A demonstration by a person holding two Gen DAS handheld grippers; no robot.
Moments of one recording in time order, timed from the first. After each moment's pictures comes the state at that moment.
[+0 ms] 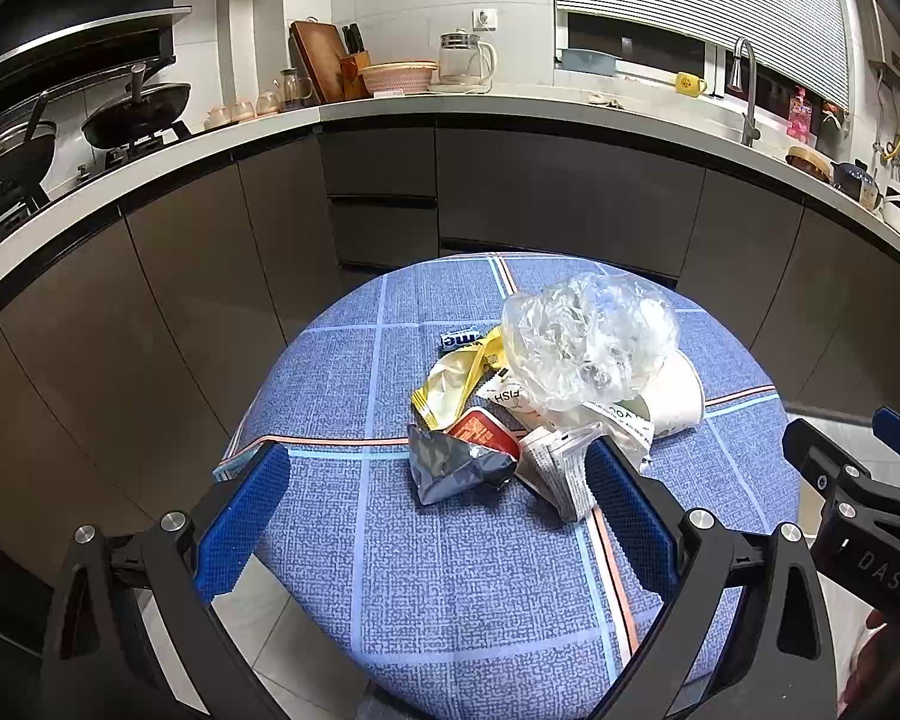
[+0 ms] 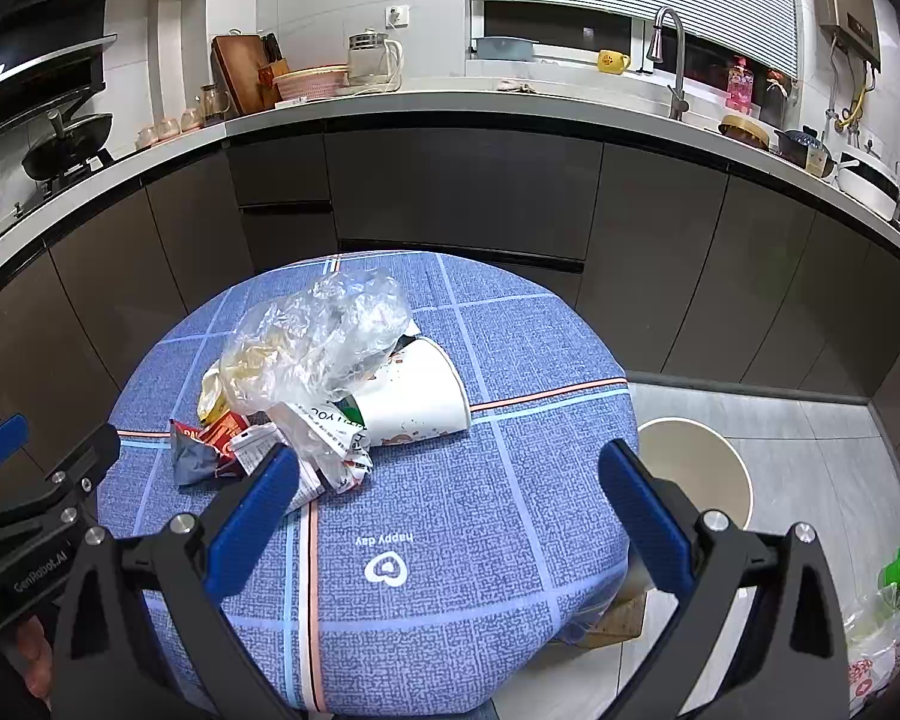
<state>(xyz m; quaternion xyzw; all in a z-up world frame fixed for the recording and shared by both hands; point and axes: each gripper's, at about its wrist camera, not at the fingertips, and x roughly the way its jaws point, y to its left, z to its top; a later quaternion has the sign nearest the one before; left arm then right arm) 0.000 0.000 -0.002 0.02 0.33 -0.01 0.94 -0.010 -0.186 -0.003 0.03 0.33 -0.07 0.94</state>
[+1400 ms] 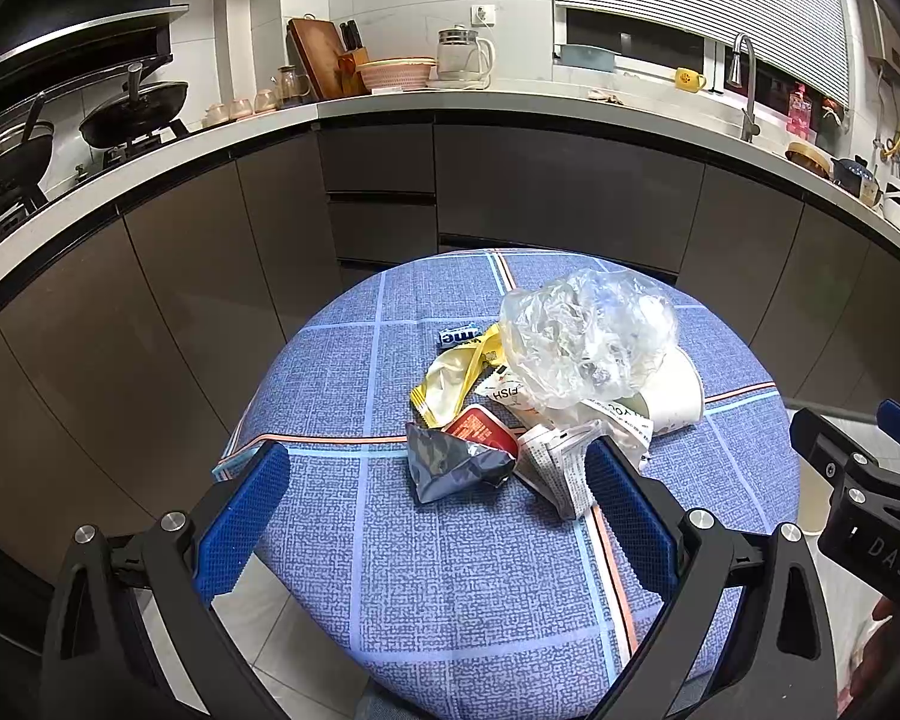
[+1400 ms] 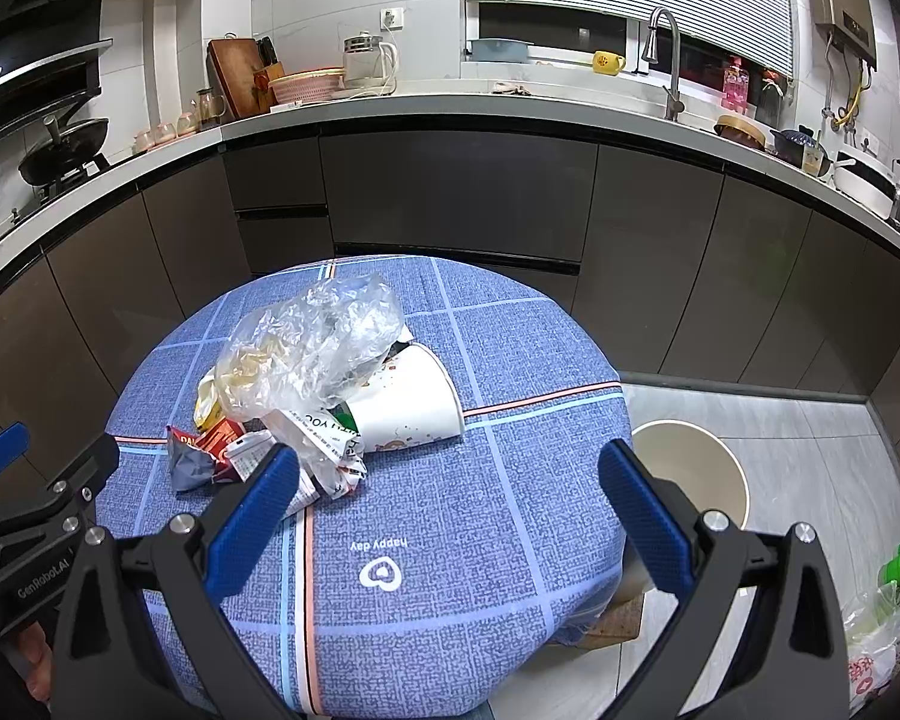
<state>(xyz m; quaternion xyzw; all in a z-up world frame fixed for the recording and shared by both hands) -0.002 0.000 -0.003 0.02 0.33 -0.01 0.94 -0.010 -0.190 0.001 0.03 0.33 -0.07 0.94</state>
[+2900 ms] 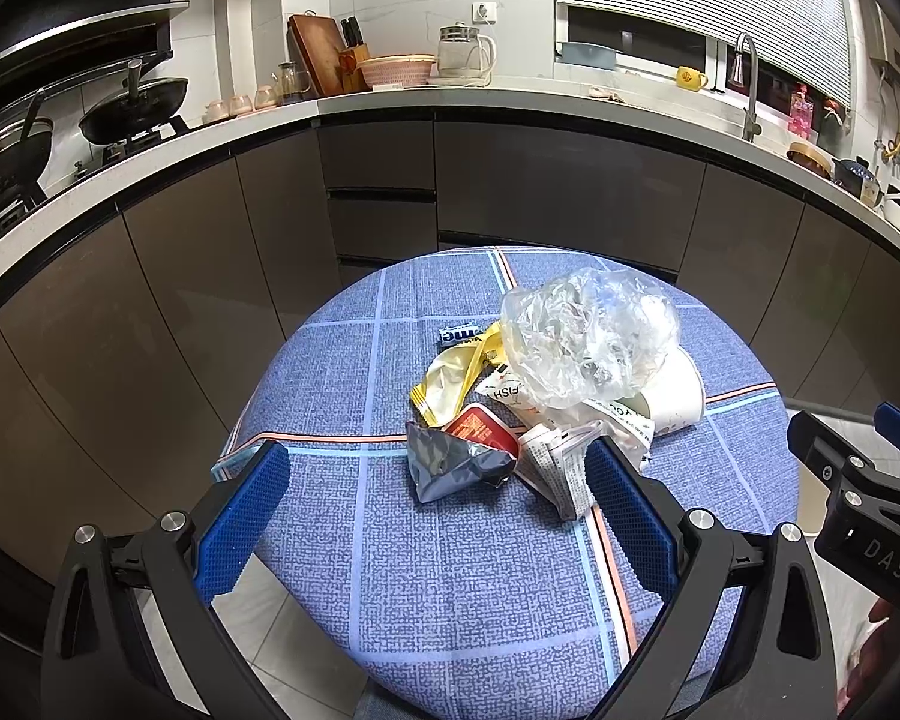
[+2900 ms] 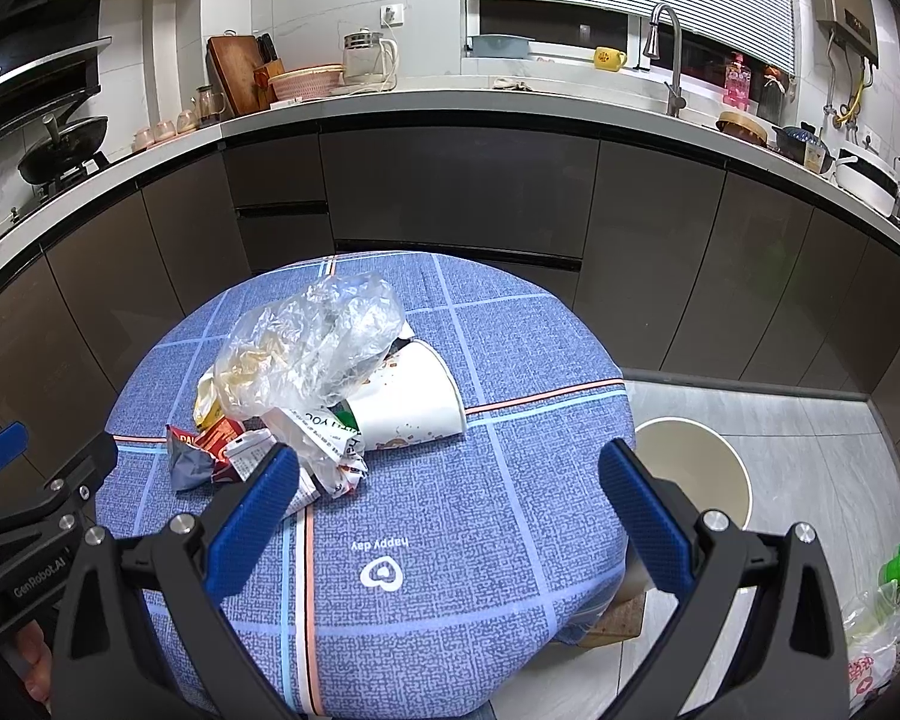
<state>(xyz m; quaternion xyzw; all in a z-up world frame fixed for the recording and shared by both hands) 0.002 -0.004 -0.008 0.02 0.34 -0.01 0.94 -0.006 -0.190 -0.001 0.03 0.34 -0.07 0.94</state>
